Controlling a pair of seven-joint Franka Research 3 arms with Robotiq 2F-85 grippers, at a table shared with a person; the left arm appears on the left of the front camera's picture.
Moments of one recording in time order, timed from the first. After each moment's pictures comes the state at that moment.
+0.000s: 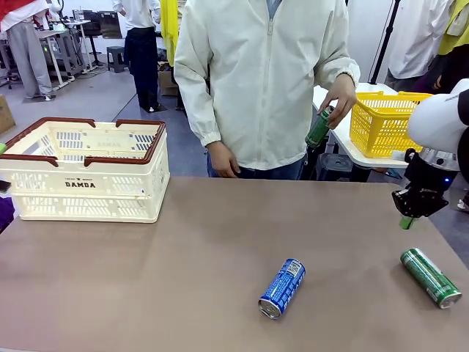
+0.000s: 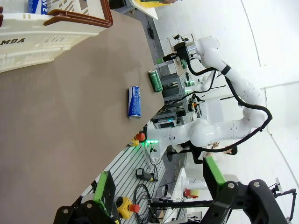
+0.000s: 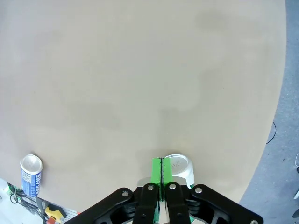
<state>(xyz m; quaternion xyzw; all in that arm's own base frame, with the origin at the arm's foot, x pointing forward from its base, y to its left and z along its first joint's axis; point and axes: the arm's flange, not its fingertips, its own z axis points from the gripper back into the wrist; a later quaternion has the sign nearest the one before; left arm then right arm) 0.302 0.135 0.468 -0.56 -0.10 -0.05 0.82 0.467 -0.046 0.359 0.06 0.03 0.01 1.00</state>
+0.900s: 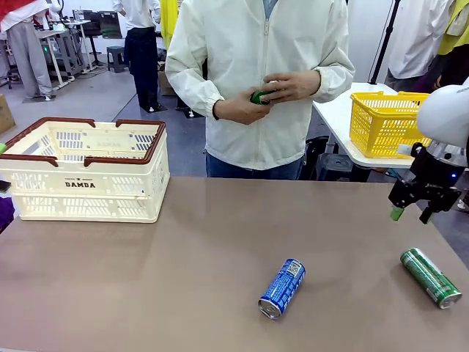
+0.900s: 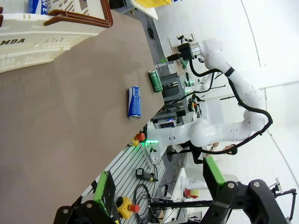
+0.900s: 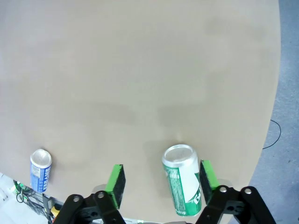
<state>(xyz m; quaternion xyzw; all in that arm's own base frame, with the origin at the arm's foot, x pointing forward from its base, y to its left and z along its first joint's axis) 0.302 0.135 0.468 -0.56 -0.10 -0.05 0.82 0.454 -0.047 0.382 0.07 0.02 0.00 1.00</state>
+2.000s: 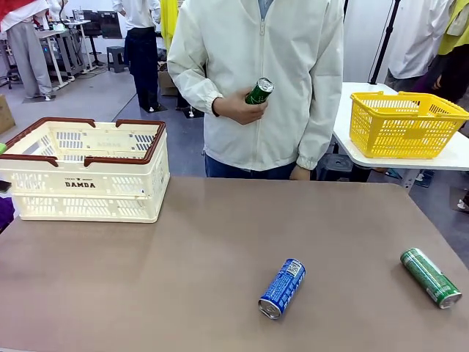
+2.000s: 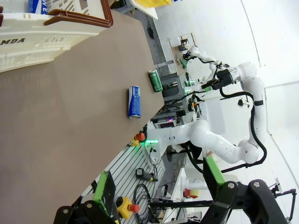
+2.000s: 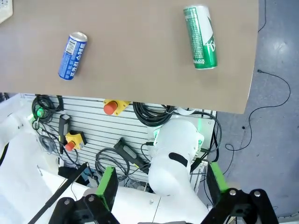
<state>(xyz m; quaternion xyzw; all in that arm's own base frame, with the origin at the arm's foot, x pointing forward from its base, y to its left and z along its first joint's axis) 0.302 0.134 0.467 -0.56 -0.10 -0.05 0.82 0.268 -0.063 0.555 0.12 0.08 0.02 0.99</state>
